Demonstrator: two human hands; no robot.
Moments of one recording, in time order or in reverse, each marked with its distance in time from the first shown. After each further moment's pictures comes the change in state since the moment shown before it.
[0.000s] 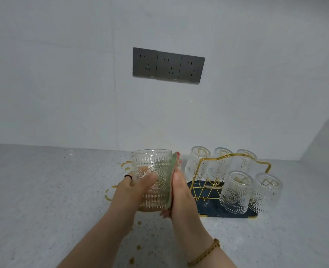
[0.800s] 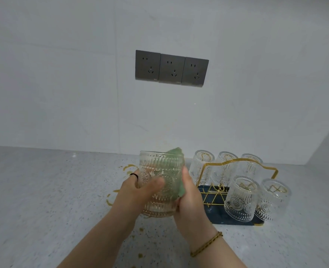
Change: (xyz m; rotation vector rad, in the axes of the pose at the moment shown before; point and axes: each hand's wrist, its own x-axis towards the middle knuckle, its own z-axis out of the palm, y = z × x) left_hand 0.014 -0.003 -0.005 0.124 -0.052 0.057; right_hand 0.024 -0.008 -0.004 0.437 -0.052 0.022
